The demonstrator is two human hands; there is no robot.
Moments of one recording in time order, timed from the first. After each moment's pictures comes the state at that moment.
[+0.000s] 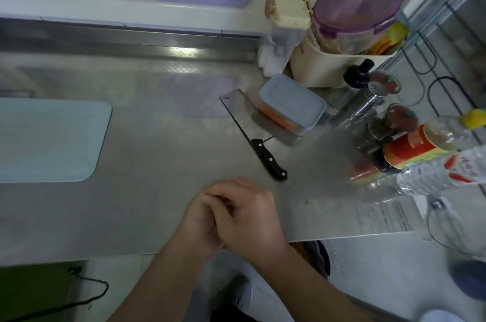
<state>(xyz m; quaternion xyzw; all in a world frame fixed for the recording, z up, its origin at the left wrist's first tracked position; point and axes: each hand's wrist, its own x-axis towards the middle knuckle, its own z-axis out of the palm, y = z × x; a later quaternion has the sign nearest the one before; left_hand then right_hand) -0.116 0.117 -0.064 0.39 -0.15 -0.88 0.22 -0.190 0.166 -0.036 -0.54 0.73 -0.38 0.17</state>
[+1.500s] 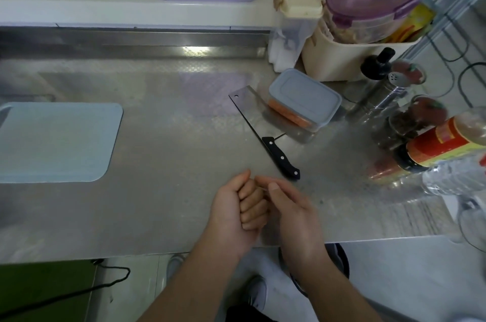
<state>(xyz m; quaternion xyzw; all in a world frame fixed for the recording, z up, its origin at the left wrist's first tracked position) -0.146 0.114 -0.081 0.34 -0.03 -0.92 0.18 -0.220 0.195 -0.042 -0.12 0.66 -0.58 0.47</state>
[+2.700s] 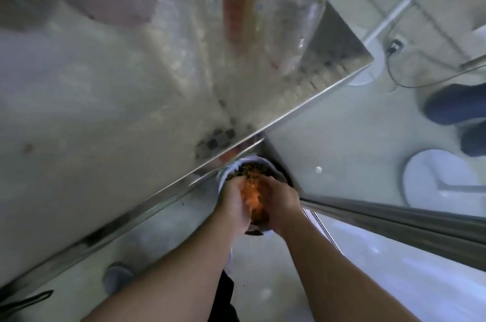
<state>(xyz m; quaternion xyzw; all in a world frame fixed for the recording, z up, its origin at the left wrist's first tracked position) -0.330 0.339 -0.412 0.54 -0.24 -0.80 -0.11 -0.379 0.426 -0.407 0.43 0.56 -0.58 0.41</state>
